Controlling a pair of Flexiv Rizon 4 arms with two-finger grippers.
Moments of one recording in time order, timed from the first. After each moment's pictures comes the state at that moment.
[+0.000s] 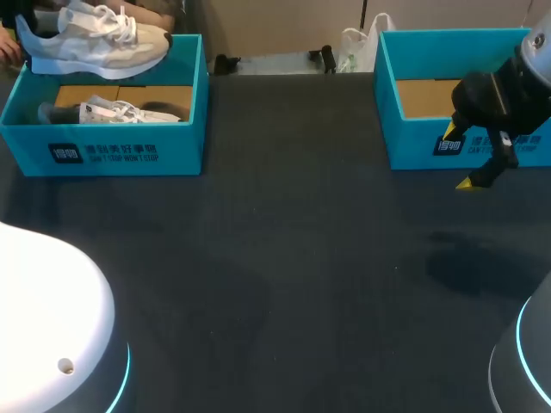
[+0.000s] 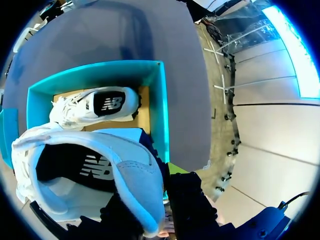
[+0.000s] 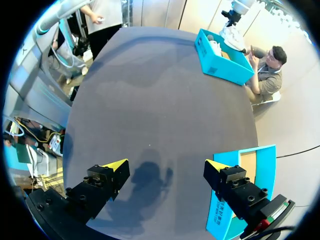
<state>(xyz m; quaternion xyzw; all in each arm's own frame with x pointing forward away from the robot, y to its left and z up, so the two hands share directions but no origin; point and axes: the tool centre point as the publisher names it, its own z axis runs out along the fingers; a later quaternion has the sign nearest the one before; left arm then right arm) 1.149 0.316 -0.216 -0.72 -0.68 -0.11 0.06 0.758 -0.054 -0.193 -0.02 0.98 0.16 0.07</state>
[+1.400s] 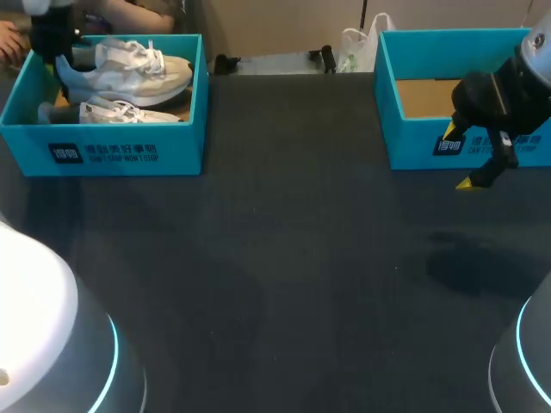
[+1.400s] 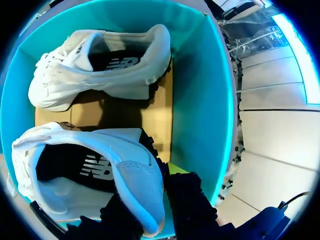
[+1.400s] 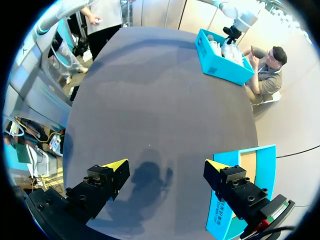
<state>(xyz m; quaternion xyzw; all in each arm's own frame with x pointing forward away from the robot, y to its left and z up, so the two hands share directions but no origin) 1.193 0.295 -0.335 -0.69 -0.71 -0.11 0.07 0.758 -0.054 -0.193 -0.02 0.98 0.16 0.07</state>
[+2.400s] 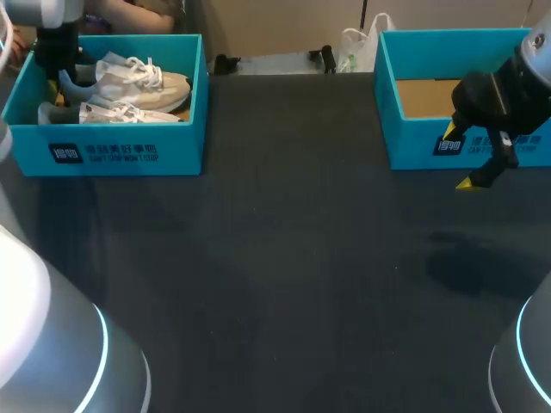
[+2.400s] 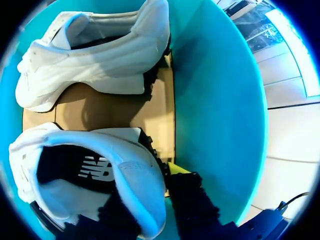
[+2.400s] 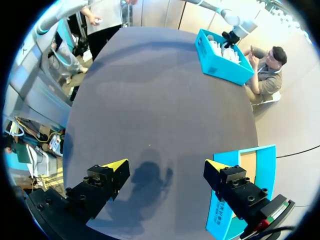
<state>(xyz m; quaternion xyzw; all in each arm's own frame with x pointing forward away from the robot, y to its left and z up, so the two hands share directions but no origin) 1.198 0.302 -0.380 -0.70 -0.70 -0.08 0.10 0.758 -0.054 -0.193 -0.02 0.98 0.16 0.07</state>
